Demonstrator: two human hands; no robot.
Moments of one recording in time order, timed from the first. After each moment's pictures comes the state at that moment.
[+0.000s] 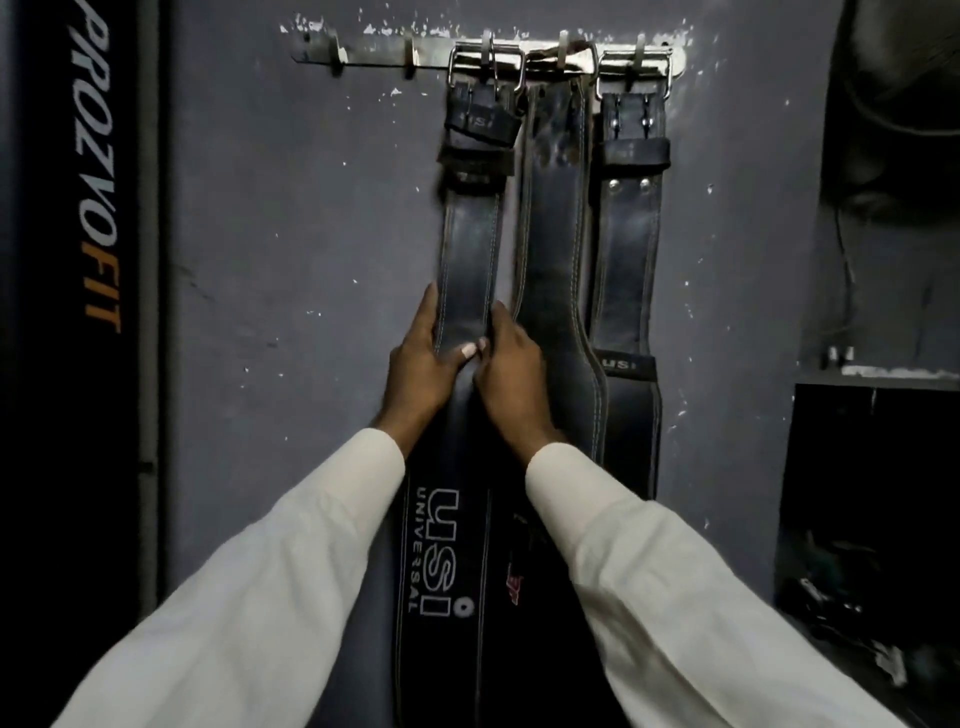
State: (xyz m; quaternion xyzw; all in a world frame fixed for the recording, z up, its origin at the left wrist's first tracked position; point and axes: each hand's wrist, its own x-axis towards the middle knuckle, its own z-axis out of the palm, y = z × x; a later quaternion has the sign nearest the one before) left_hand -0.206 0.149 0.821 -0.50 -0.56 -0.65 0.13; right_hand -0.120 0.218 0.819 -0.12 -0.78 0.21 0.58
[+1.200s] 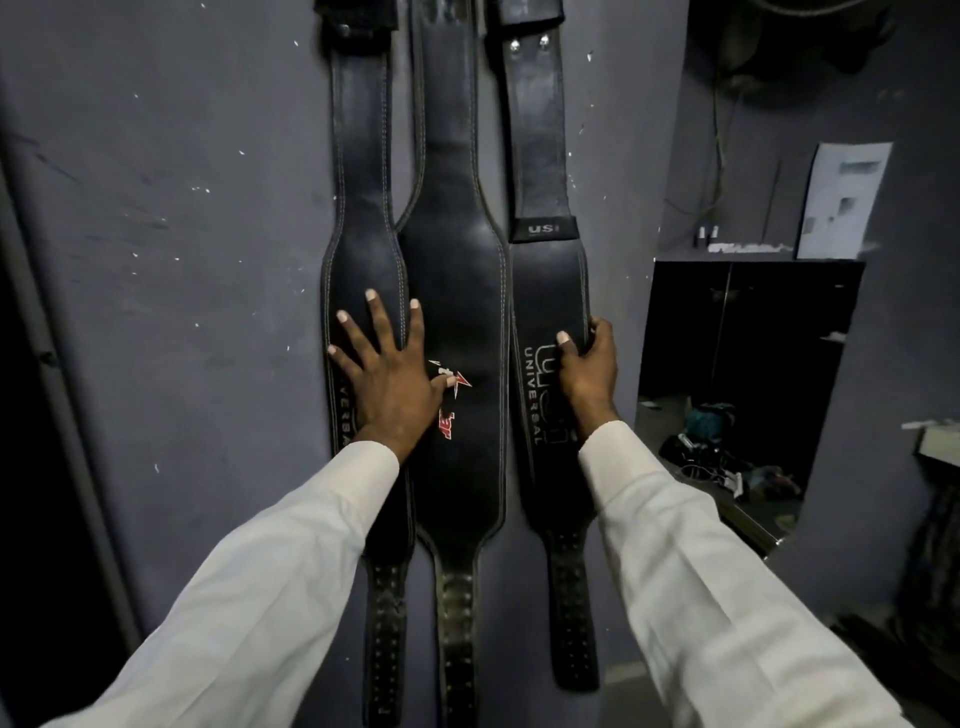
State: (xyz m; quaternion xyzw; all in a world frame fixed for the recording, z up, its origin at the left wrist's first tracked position) left_hand -0.122 0.153 0.679 -0.44 -0.80 -0.26 0.30; right_hand 0.047 0.277 0.685 -0.39 -0.59 0.34 0.62
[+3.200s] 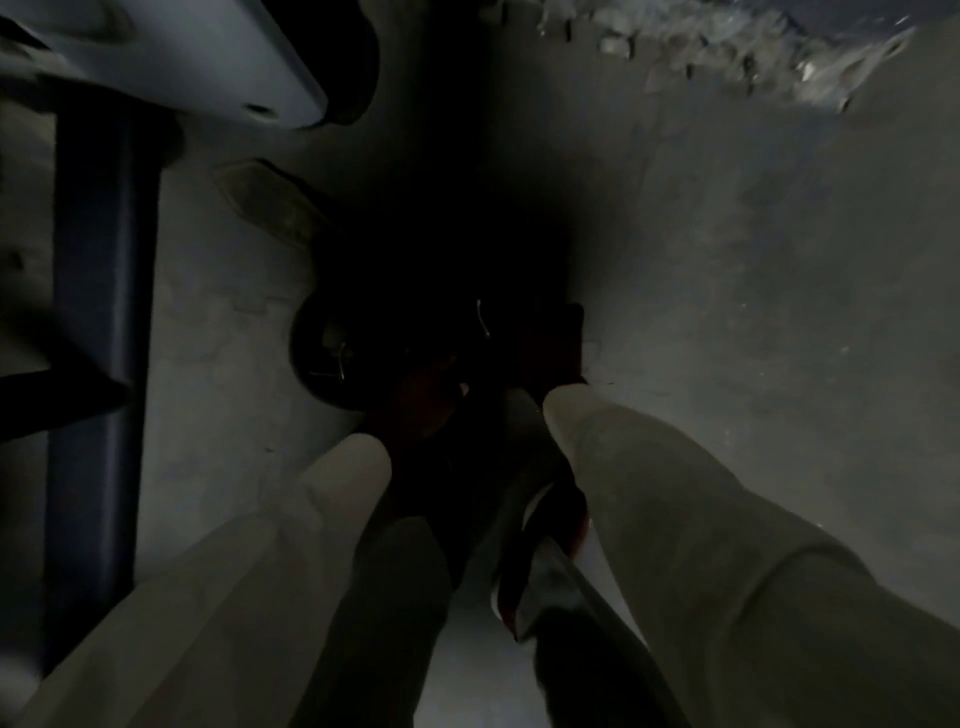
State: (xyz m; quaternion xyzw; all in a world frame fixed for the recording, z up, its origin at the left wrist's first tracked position) left_hand 0.024 -0.257 -0.369 -0.16 -0.80 -0.16 -0.55; right_hand 0.122 -0.113 -0.509 -0.41 -0.84 0.27 -0.24
